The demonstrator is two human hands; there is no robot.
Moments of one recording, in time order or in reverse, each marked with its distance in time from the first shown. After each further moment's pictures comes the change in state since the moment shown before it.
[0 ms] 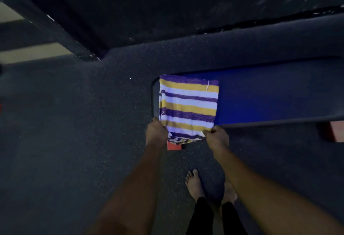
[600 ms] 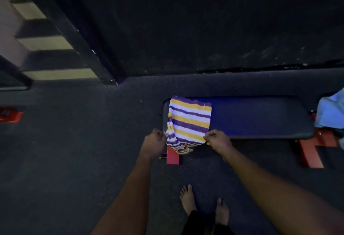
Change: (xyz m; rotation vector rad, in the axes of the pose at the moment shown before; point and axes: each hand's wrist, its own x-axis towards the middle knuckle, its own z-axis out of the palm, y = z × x) left_hand -0.152 -0.014 -0.111 -0.111 -0.013 0.220; right_hand -0.146 -0.051 -0.099 -0.066 -0.163 -0.236
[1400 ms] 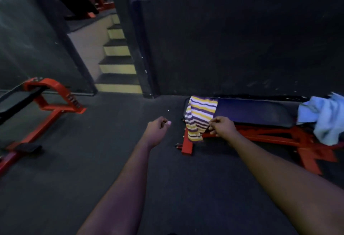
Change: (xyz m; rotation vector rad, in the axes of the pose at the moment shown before) left_hand -0.459 -0.091 -0.017 -0.060 0.340 0.328; right_hand -0.397 0.135 -0.013 0.003 0.028 -0.467
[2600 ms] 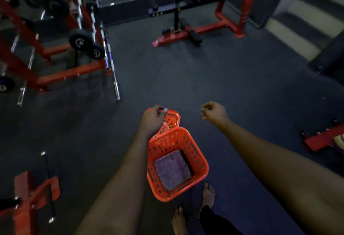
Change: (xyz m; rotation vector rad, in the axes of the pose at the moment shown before) left_hand -0.672 -0.302 -0.180 -0.188 0.746 -0.803; right_hand -0.488 0.021 0.503 -0.455 -0.847 -0.429
